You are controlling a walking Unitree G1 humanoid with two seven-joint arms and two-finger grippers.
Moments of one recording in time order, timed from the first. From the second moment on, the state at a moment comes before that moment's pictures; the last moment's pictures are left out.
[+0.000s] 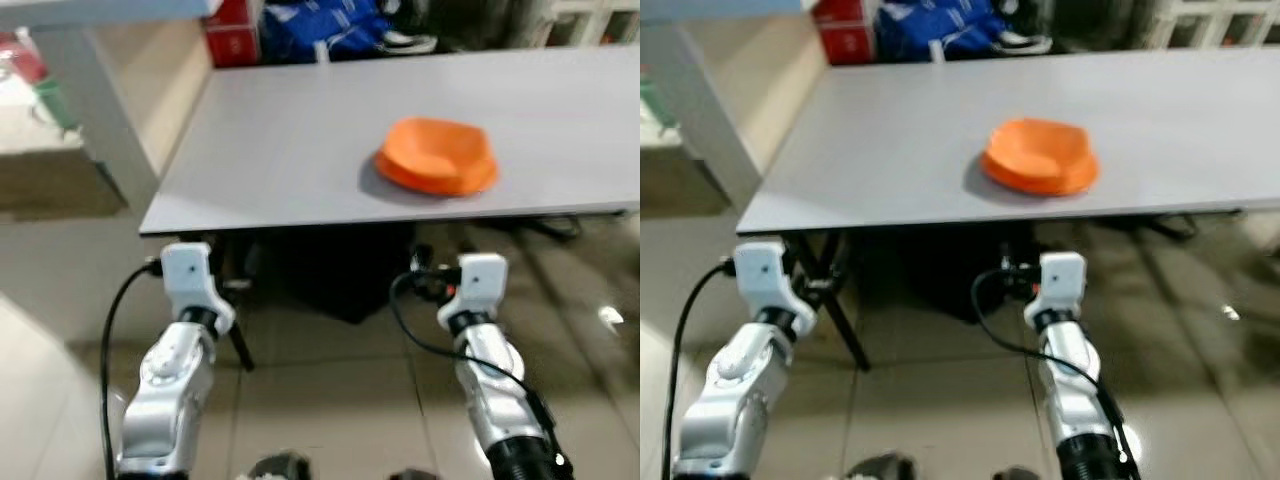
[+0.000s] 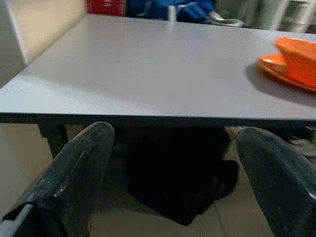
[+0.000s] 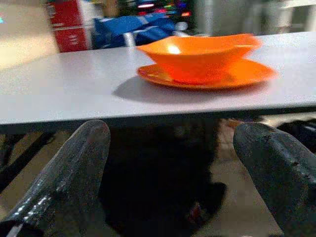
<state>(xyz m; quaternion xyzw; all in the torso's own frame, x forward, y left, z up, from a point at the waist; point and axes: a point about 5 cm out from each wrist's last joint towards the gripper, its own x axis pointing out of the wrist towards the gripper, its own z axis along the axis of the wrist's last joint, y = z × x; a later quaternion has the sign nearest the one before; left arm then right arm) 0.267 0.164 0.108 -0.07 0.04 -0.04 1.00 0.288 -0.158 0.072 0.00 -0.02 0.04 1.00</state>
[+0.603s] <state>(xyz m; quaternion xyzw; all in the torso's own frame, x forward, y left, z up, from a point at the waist) 0.279 0.191 0.115 0.00 -0.01 0.01 1.00 0.287 -0.160 0.071 0.01 -0.05 0.03 1.00</state>
